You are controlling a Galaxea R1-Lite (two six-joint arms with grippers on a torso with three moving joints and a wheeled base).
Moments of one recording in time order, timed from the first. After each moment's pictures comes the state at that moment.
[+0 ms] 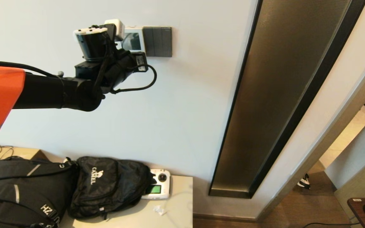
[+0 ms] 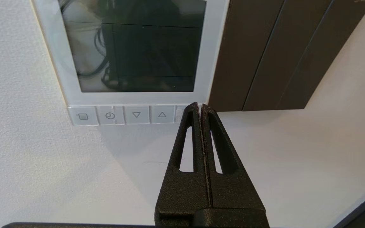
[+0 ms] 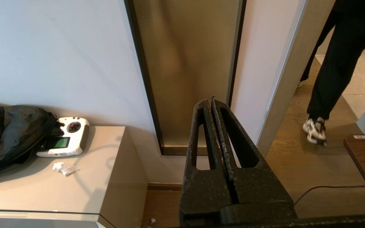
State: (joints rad) left arm -0.38 2.07 -1.65 -0.60 0.06 -0.06; right arm 0.00 0.00 0.00 -0.01 0.02 -0.02
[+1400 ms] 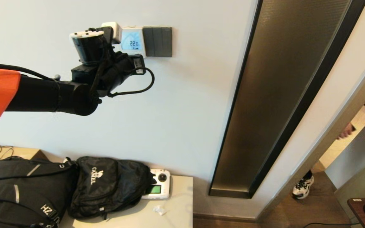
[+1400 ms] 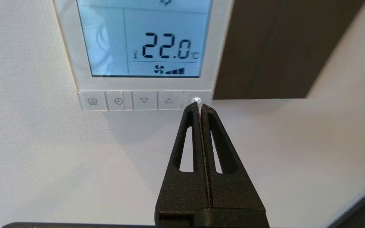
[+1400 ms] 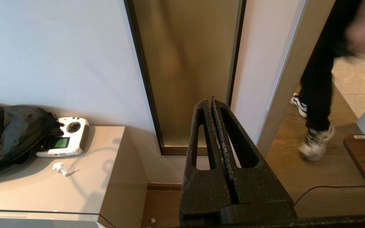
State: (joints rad) left arm -0.38 2.03 -1.55 -0.66 0.06 -0.06; right arm 0.00 0.00 0.00 -0.01 0.02 -0.02
